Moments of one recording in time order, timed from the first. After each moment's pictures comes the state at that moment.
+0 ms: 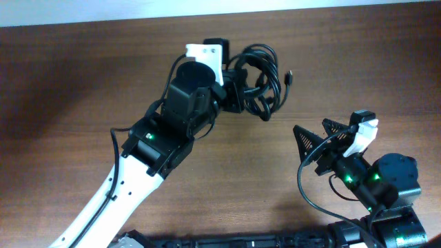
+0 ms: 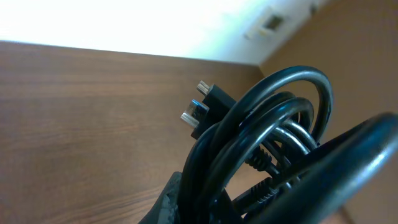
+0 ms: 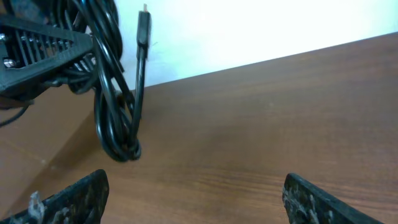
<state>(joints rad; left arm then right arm) -0.66 1.34 1.34 -0.40 0.06 -0.52 0.12 0.47 0.65 -0.43 -0.36 0.39</state>
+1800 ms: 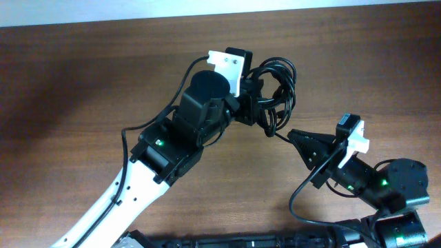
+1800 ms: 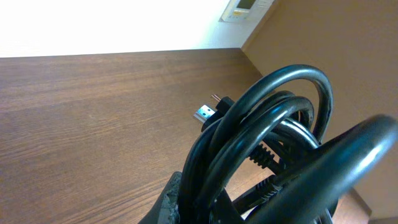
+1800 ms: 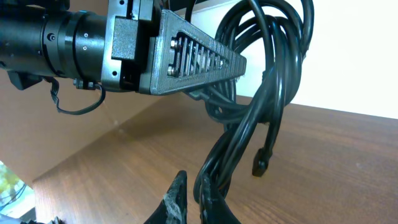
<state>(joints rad) -0.74 1.34 1.34 -0.39 0.04 -0.44 0.12 0.48 0.65 -0.25 -0.72 0.26</state>
